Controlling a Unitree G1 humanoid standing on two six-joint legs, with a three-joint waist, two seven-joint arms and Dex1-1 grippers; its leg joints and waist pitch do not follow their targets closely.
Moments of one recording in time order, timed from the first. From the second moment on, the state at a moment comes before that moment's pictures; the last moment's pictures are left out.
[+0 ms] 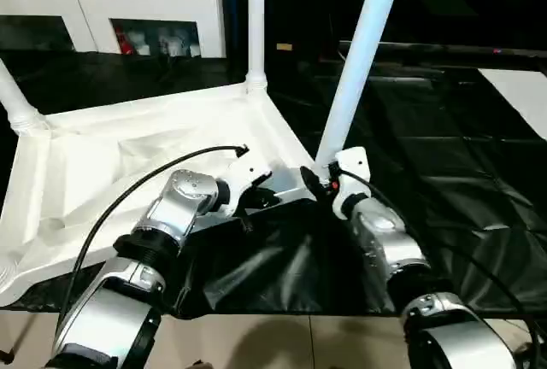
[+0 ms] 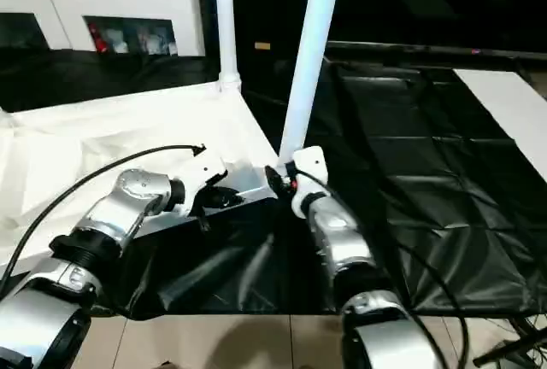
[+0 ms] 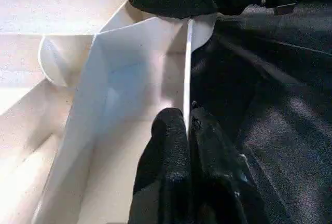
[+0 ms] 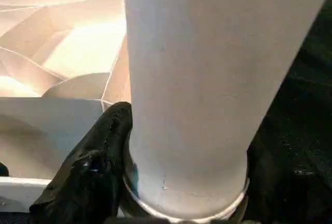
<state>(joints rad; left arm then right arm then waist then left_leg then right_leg) -0.71 0.23 -0.24 0.78 0.12 0.16 -0.94 -0.60 -0.02 0.02 0.95 0.06 -0.16 0.30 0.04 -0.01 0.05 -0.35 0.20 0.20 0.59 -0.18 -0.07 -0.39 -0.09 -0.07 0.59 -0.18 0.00</state>
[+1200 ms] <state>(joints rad) -0.58 0.50 -0.25 0.58 0.00 0.06 -1.48 -0.58 -0.27 0.21 0.79 0.12 -0.15 1.34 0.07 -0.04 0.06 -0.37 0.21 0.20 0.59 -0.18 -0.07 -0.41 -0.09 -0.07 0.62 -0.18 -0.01</state>
